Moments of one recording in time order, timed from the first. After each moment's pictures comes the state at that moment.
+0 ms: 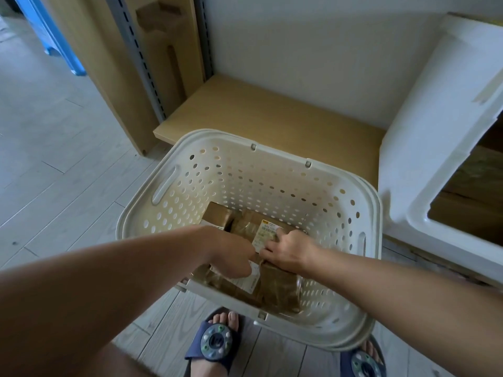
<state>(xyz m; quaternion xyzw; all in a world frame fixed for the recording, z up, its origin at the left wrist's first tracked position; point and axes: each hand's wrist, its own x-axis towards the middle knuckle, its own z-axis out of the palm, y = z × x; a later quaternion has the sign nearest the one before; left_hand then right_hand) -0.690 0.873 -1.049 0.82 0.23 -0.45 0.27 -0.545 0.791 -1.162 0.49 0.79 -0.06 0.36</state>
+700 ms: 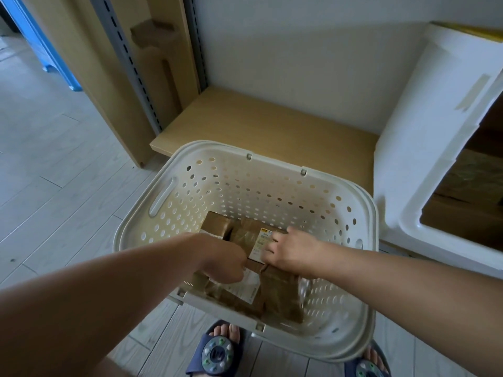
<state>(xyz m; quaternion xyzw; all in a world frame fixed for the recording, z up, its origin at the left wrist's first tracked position) -0.693 0.881 -1.060 0.81 0.28 -0.44 0.26 -0.538 0.796 -1.119 0.49 0.80 -0.07 0.35</state>
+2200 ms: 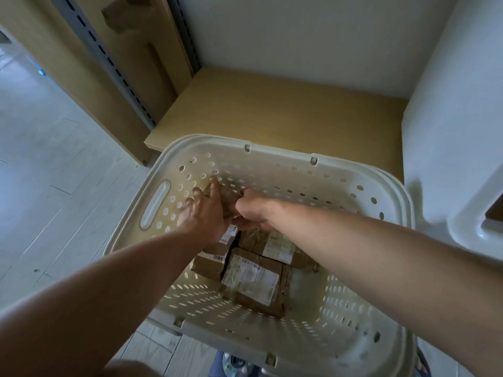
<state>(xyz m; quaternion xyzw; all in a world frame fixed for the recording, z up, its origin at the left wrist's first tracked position) -0.682 0.964 -1.139 0.85 0.49 -0.15 0.13 -0.562 0.921 -1.158 0.69 0.24 -0.62 -0.29</state>
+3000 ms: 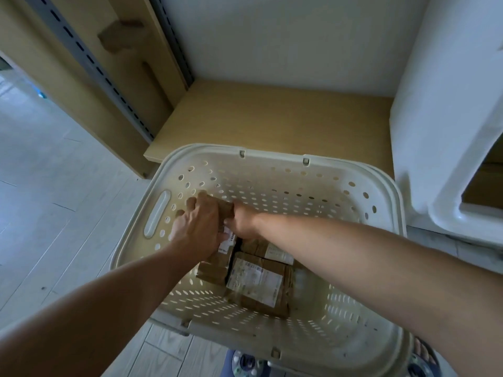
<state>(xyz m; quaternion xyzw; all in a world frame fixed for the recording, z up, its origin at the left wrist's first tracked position) -0.704 0.960 -1.134 0.91 0.40 -0.13 0.03 -0.581 0.917 -1.159 0.75 0.42 -0.49 -0.15</state>
